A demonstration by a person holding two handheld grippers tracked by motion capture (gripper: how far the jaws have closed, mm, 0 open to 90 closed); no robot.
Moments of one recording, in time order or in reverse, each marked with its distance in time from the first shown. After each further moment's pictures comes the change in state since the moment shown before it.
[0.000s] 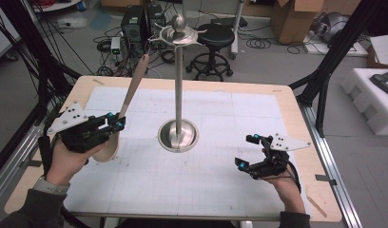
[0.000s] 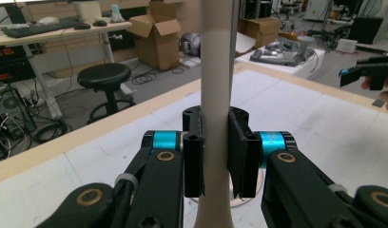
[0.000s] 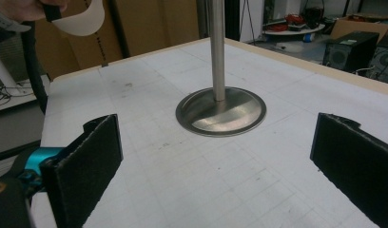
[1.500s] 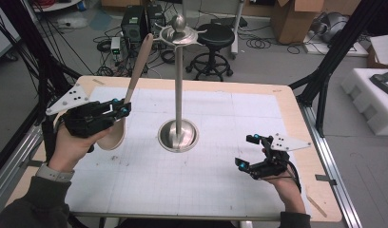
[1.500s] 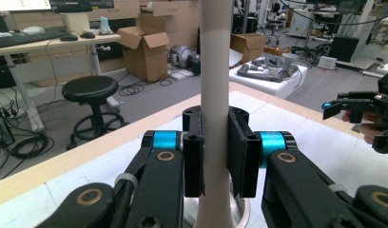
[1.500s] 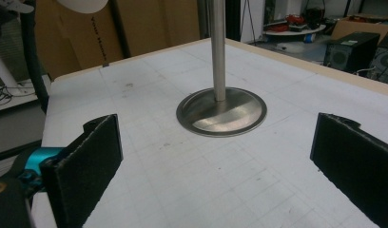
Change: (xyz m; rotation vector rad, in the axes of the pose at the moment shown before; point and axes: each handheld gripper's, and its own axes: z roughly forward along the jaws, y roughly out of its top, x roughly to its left) left arm 0.002 0.032 0.017 -0.030 -0.055 -0.031; right arm 0.000 0.000 0.000 0.003 0.002 0.001
